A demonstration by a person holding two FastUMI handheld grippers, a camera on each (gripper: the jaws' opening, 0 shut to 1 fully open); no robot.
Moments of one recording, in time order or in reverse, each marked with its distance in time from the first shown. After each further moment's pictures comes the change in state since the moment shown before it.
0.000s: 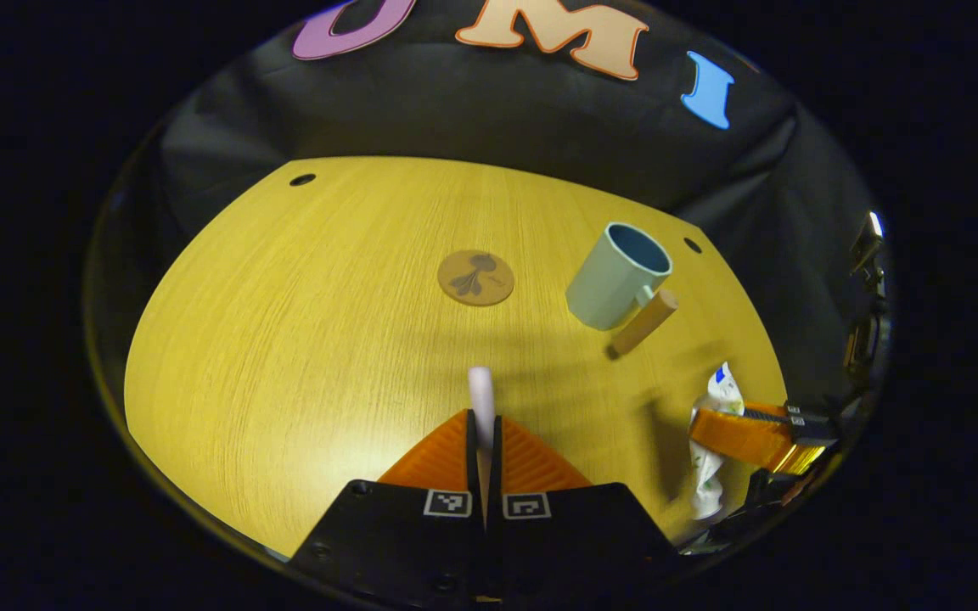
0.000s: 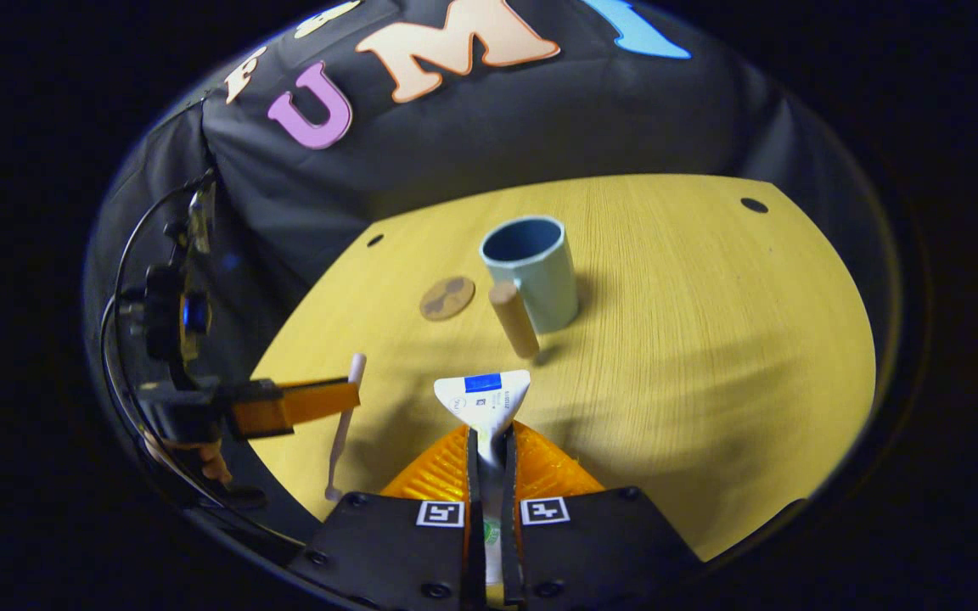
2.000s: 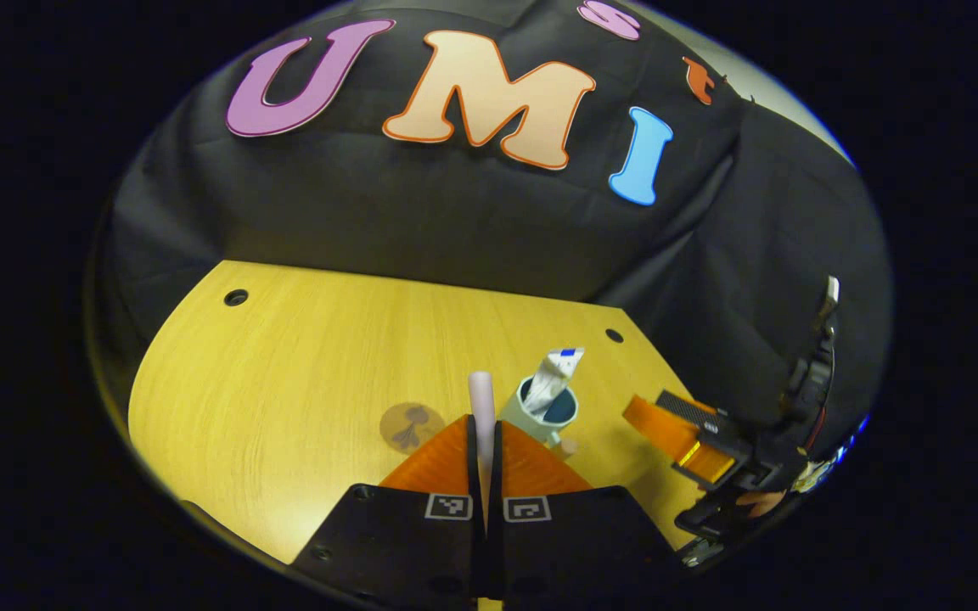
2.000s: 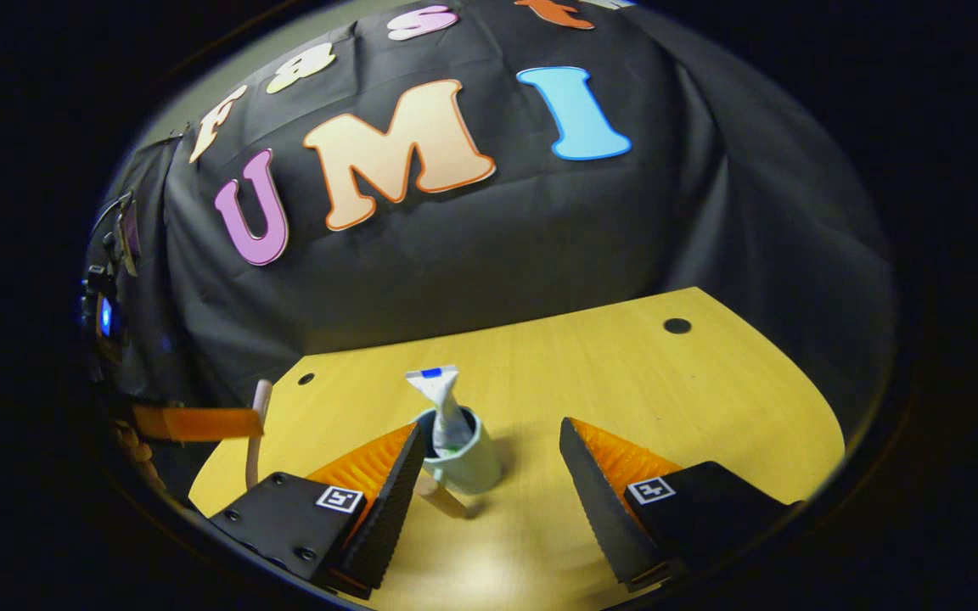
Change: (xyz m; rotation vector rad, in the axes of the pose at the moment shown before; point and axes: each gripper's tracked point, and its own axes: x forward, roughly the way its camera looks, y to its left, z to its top) left arm -0.018 -0.057 0.163 0.067 -0.251 -0.237; right arm -0.017 -0.065 0.115 0.062 -0.442 -0.263
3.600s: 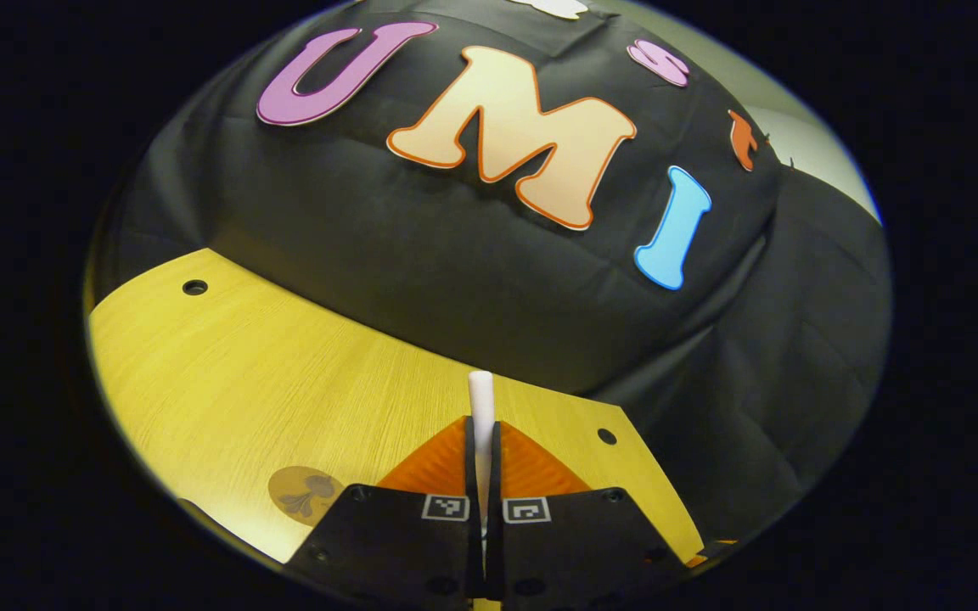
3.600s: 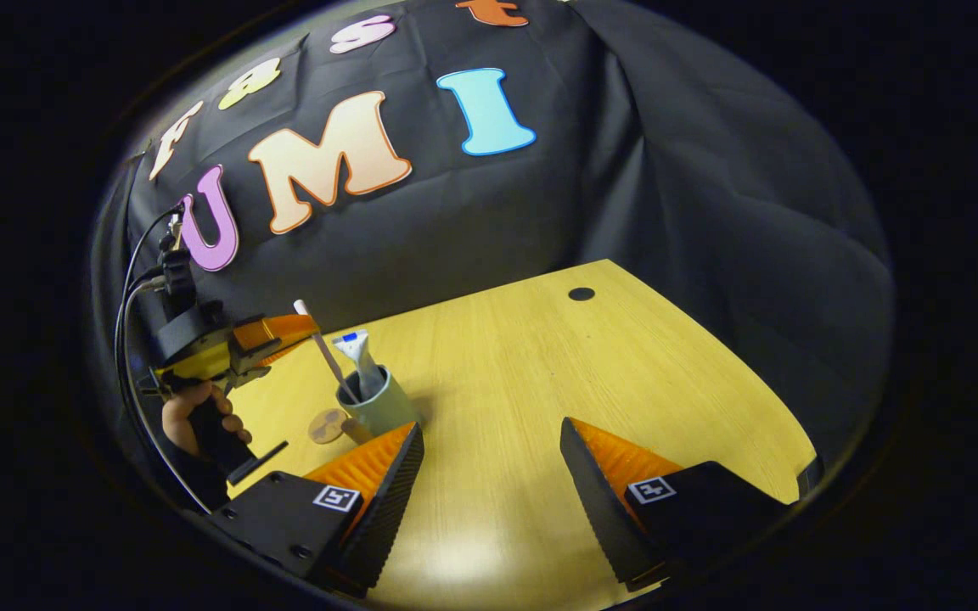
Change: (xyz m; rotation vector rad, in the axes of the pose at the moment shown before) left arm 0.103 -0.032 0.036 -0.160 -0.265 0.025; right arm -0.066 -0.065 -0.017 0.053 0.062 -0.131
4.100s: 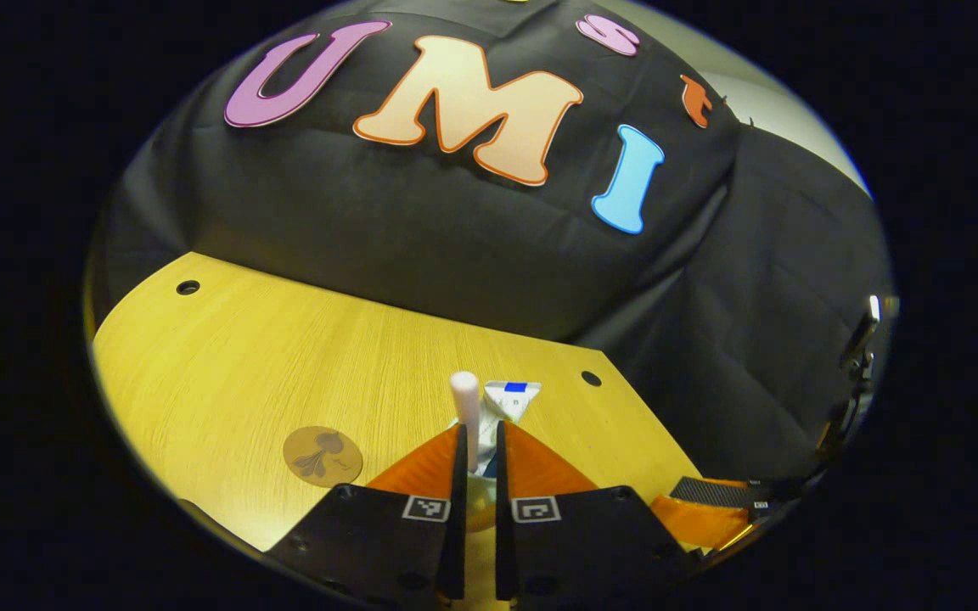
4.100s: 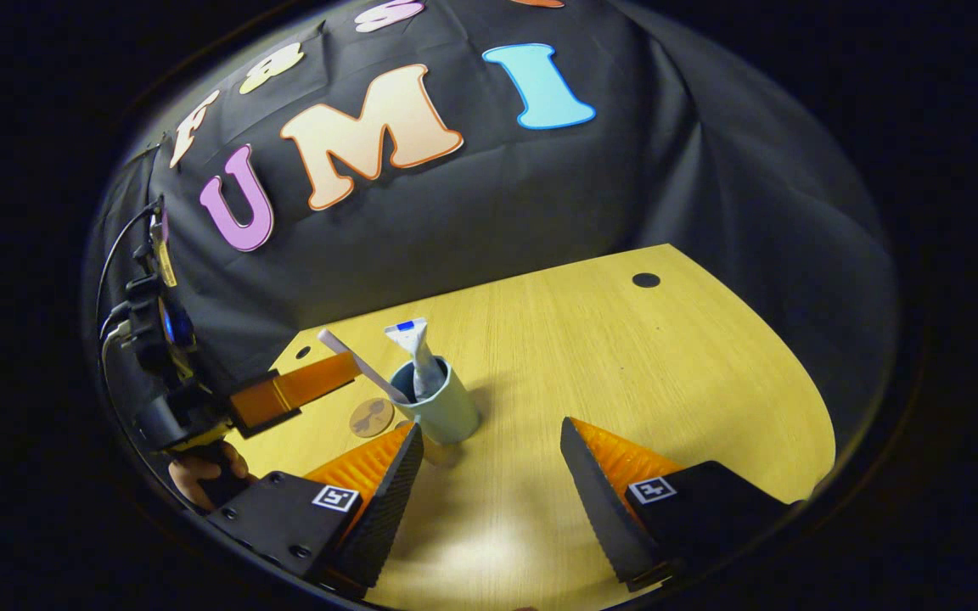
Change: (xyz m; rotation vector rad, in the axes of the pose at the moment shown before) left arm -0.052 -0.008 -0.050 0.114 0.135 -0.076; right arm 0.029 0.061 -0.009 -0.044 0.118 0.136
